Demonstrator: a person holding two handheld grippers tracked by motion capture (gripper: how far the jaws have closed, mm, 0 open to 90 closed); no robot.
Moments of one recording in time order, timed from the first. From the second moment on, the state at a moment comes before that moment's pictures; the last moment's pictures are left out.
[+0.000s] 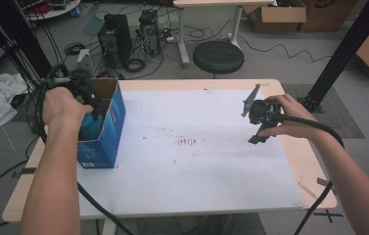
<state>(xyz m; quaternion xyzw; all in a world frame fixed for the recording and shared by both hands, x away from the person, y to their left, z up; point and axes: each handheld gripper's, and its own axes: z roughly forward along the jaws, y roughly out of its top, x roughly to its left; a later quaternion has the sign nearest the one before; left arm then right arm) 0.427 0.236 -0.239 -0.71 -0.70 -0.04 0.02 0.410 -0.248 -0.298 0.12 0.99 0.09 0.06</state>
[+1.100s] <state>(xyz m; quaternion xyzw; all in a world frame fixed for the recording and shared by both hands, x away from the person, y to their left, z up) 0.425 0.236 -0.271 -0.72 -0.69 -0.03 0.04 0.408 -0.247 -0.302 0.12 0.99 0.09 0.06</state>
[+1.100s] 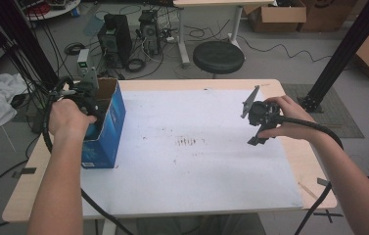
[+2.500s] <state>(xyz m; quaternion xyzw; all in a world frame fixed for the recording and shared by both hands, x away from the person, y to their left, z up) 0.425 0.231 -0.267 -0.71 -0.70 -0.04 0.05 0.406 -0.250 -0.301 0.12 0.99 0.09 0.06</state>
